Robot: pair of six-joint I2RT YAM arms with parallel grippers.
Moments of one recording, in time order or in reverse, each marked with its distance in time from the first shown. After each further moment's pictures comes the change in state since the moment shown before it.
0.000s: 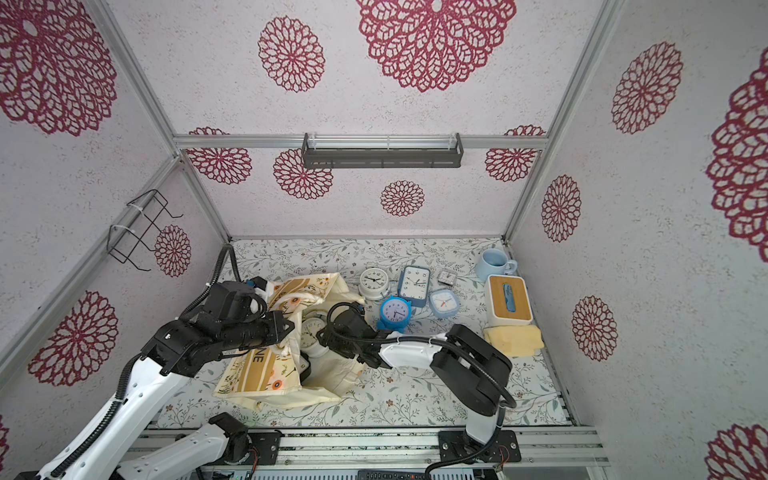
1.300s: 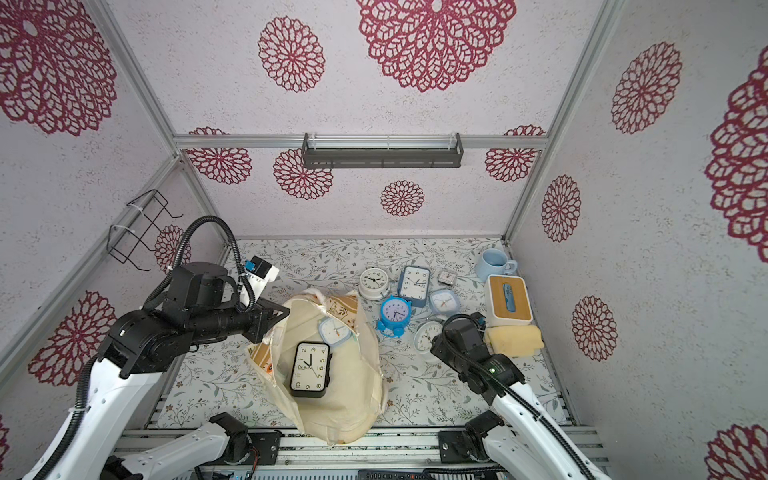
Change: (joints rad) left arm 0.007 0.039 0.276 -0.121 0.151 0.549; right arm -0.563 -0.955 -0.407 -0.828 0.134 -0.192
